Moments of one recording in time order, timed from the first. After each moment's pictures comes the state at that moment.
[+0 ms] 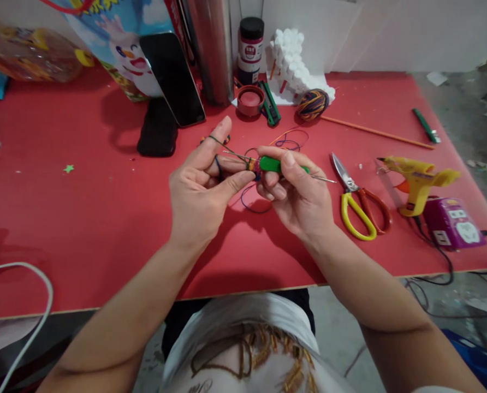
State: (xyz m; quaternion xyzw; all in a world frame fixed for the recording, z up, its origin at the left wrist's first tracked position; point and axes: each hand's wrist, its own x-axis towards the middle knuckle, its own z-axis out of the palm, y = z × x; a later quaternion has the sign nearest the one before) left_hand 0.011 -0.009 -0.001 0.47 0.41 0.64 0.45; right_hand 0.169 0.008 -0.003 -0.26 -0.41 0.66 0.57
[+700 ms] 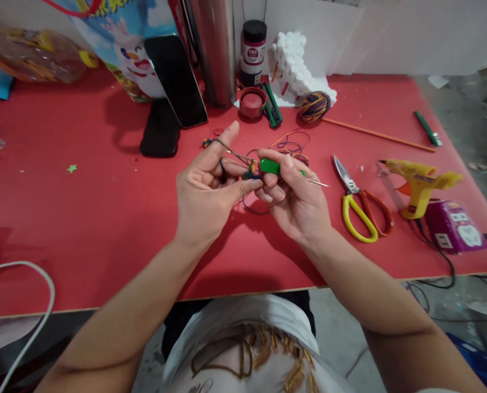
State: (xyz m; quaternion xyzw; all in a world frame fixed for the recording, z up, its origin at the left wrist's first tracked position) left_hand 0.010 -0.006 -0.006 0.48 0.42 0.63 0.44; right_hand 0.163 0.002 -0.001 -0.27 -0.34 0.70 0.57
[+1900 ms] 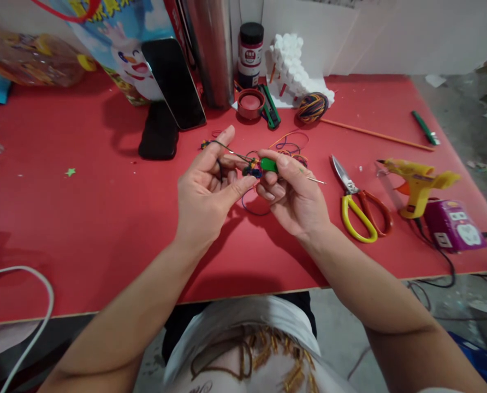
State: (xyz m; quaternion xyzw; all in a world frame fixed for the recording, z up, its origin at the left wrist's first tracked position) left_hand 0.010 -0.004 -0.009 0.48 0.40 0.63 0.46; right_hand 0.166 0.010 -0.003 -0.29 -0.31 0.72 0.55
